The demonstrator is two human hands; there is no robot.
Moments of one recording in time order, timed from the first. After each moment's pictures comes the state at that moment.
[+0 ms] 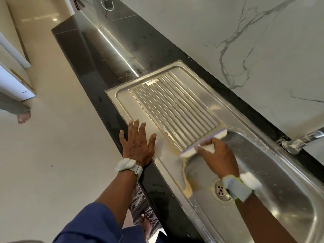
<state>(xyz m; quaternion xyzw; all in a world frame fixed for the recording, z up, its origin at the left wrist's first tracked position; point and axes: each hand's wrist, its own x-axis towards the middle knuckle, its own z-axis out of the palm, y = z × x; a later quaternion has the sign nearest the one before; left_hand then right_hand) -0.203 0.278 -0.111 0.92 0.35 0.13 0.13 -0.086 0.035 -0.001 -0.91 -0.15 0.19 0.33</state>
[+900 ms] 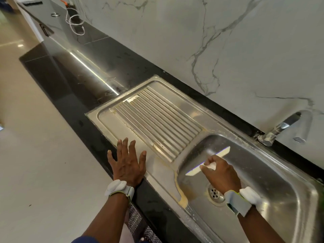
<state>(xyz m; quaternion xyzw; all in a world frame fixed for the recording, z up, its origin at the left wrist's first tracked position) -0.204 0.277 -0.111 0.94 0.30 0.13 0.12 -0.104 -0.008 -0.010 -0.94 -0.02 0.18 0.27</state>
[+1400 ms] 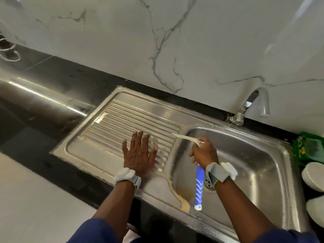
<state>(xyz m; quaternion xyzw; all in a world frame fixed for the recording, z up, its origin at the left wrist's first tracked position) -0.091 0.268 -0.085 0.99 0.03 0.08 0.14 -0.060 0.028 -0.032 -0.82 0.21 0.09 0.53</state>
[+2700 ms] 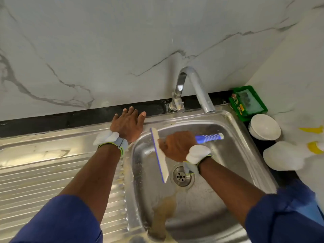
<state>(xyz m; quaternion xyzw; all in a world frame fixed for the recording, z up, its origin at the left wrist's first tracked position) 0.174 0.090 -0.070 0.95 -0.27 -0.15 0.08 0.017 -0.061 -0.042 -0.99 0.07 0.12 0.00</state>
